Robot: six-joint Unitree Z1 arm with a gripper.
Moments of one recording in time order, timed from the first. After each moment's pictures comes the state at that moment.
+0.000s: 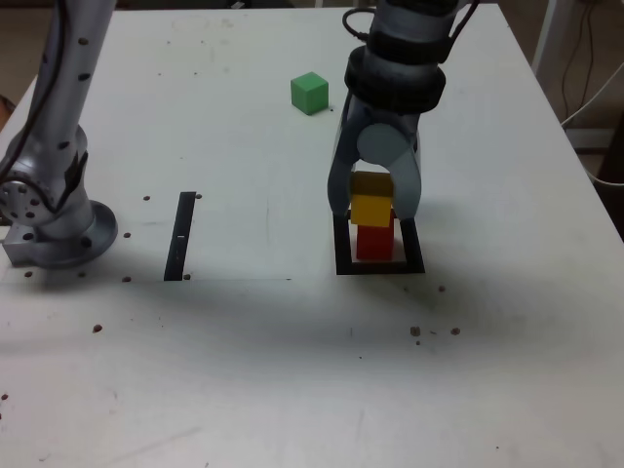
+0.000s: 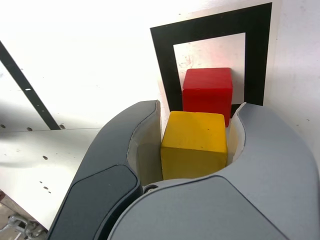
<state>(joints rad) -0.06 2.08 -1.71 1.41 -0.03 0.10</state>
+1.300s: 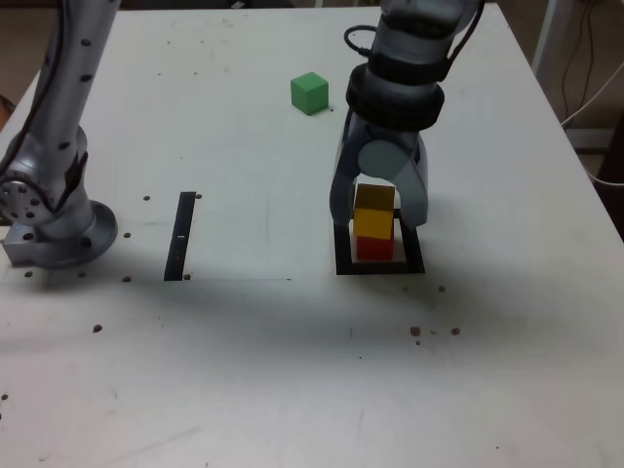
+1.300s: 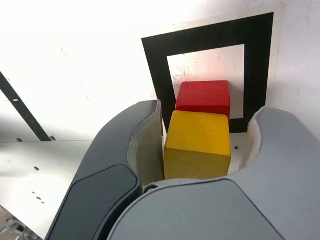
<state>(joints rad) -0.06 2.08 -1.65 1.33 -0.01 0.10</state>
